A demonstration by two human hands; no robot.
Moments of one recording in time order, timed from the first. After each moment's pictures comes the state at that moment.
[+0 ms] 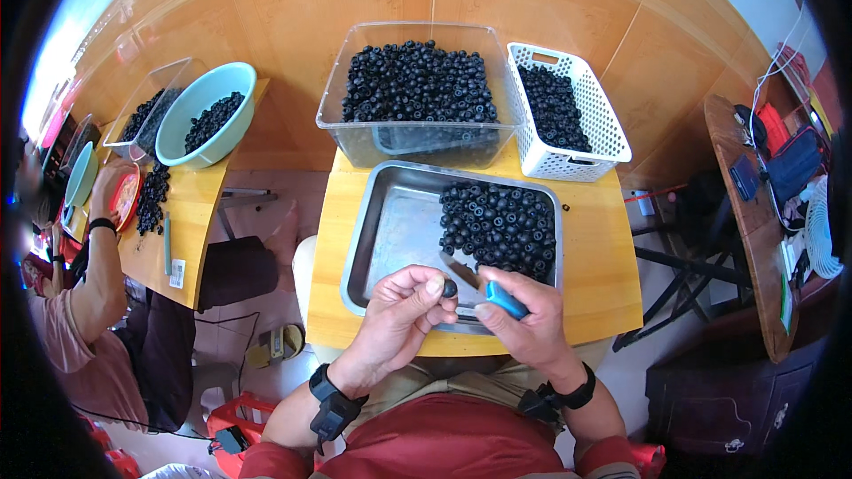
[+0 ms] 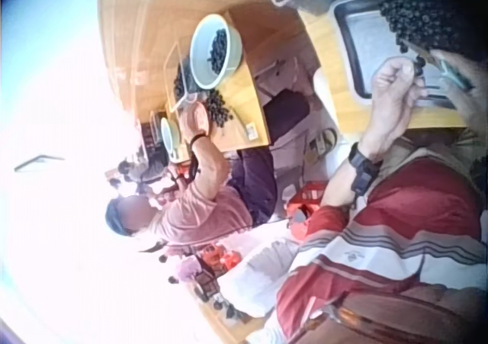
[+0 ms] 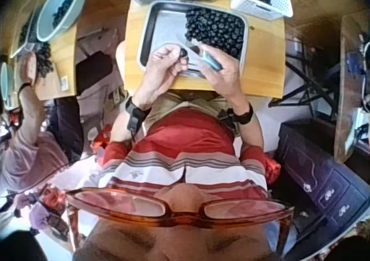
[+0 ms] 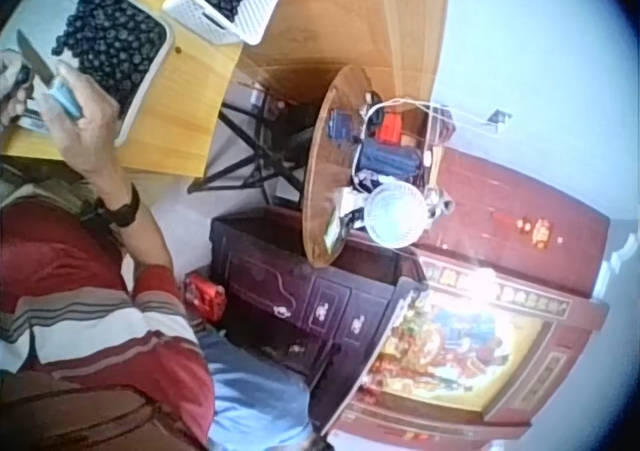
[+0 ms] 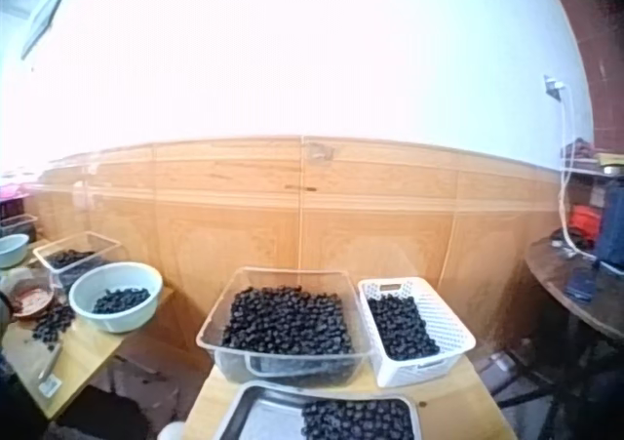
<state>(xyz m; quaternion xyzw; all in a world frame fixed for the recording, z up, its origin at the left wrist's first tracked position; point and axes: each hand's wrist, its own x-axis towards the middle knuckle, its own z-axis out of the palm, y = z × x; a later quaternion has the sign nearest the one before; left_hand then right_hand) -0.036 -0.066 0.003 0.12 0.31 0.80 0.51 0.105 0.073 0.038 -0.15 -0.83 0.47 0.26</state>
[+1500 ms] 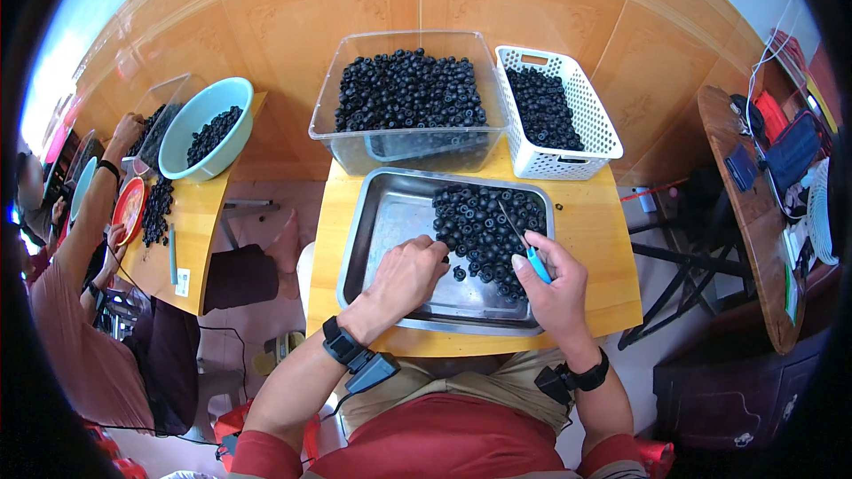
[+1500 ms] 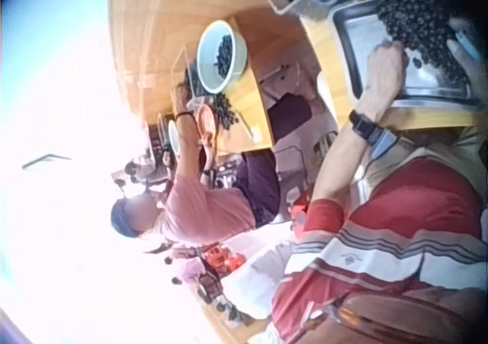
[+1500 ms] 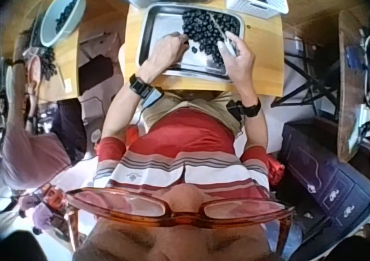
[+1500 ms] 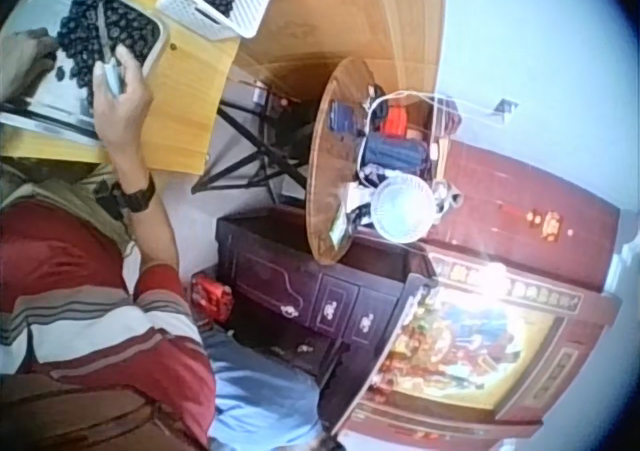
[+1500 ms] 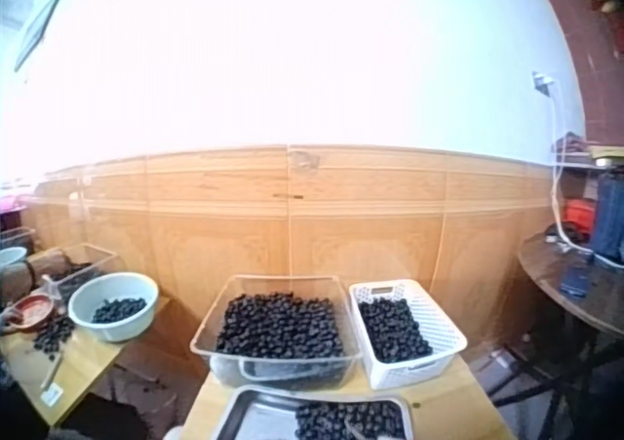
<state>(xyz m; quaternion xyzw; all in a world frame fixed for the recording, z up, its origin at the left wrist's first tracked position) -0.079 -0.013 -0.018 0.58 0.77 0.26 0.09 0.115 0.115 0.010 -0.28 -0.76 0.47 0.36</state>
